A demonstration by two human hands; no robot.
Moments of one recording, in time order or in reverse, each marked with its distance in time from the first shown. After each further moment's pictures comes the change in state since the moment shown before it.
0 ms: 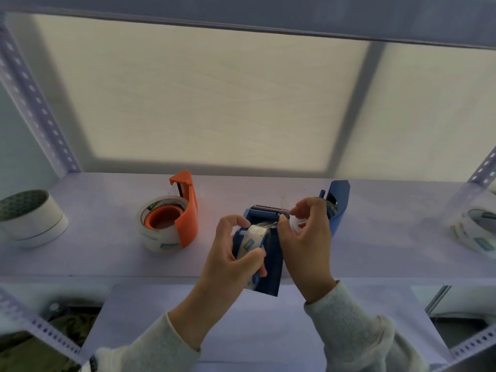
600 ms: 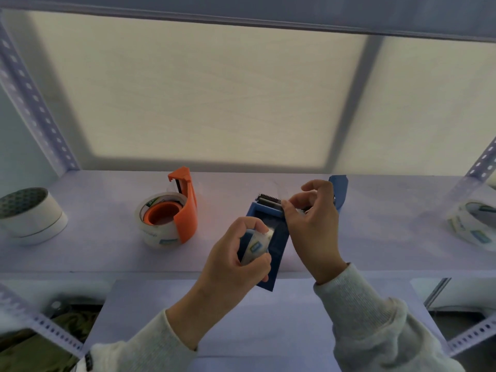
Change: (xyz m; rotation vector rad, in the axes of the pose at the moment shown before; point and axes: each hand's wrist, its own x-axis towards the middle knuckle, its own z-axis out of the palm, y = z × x) left_hand -0.010 0.002 0.003 0.155 -0.090 0.075; right_hand 0.019 -0.008 -0.015 0.058 -0.070 0.025
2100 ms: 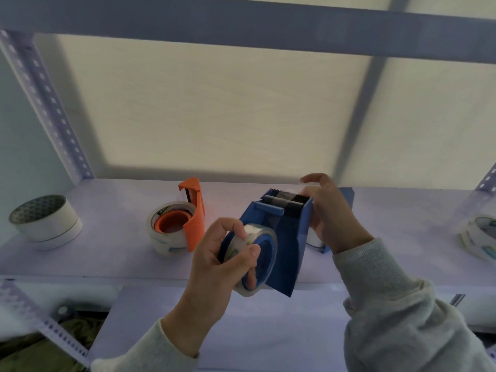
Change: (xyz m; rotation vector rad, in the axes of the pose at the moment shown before) left_hand -0.009 0.008 -0.021 -0.349 0.137 0.169; right_hand 0.058 -0.021 -0.009 0.562 -0.248 0.589
